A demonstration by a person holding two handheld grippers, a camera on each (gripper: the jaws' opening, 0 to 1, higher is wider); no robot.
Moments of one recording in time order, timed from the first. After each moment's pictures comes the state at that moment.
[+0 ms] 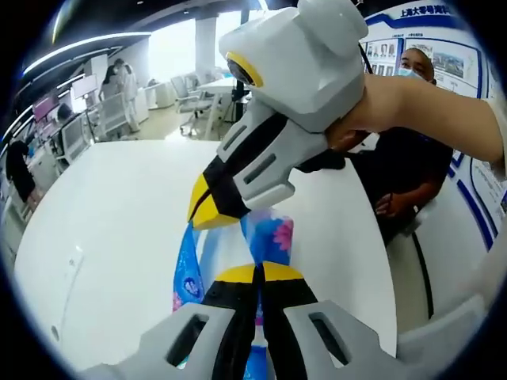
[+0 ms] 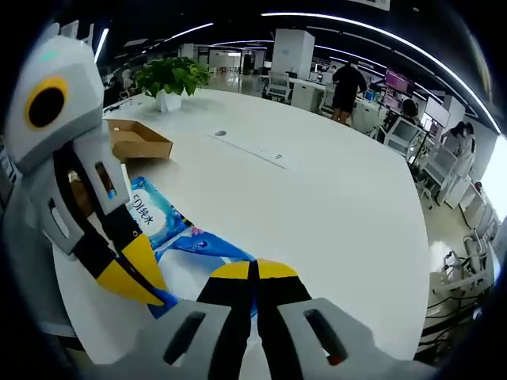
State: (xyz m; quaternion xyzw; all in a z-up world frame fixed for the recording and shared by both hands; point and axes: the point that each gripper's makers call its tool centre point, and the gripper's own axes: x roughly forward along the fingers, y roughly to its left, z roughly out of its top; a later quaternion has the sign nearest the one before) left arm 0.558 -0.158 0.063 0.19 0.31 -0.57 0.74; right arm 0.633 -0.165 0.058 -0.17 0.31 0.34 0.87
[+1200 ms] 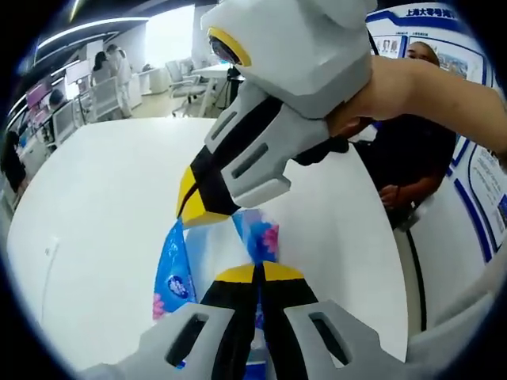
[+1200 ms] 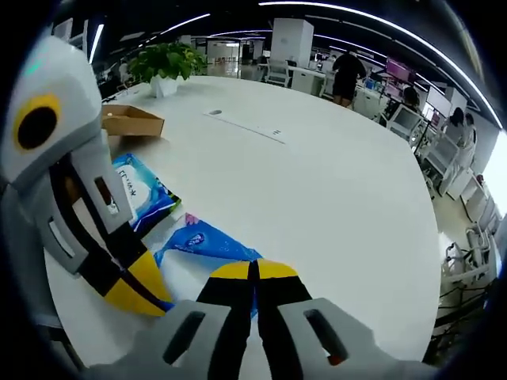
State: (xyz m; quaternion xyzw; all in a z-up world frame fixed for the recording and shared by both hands) left arm 0.552 -0.172 0.017 0.19 0.34 -0.58 0.72; right arm 0.632 -0.174 0.019 -0.17 0.34 0.33 0.86
